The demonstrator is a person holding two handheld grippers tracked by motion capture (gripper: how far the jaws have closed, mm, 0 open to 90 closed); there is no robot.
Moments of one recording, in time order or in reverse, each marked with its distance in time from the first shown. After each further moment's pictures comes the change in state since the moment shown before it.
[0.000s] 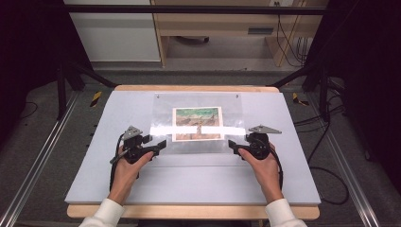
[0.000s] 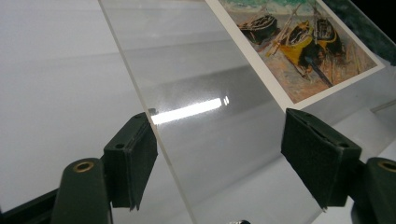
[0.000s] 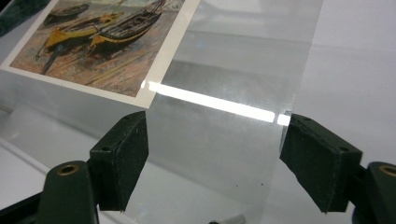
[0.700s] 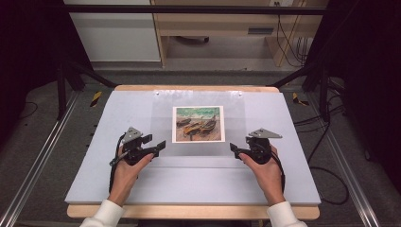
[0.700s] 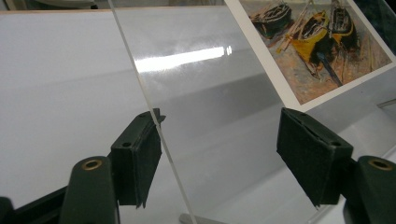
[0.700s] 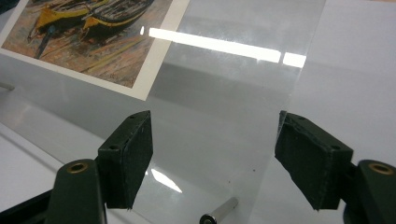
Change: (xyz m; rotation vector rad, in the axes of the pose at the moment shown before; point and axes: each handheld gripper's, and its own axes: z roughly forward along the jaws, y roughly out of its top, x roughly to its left) left arm -0.005 -0.003 -0.005 -0.025 0.026 0.040; right arm 0.007 -0.006 -0.012 -0.007 -0.035 -0.068
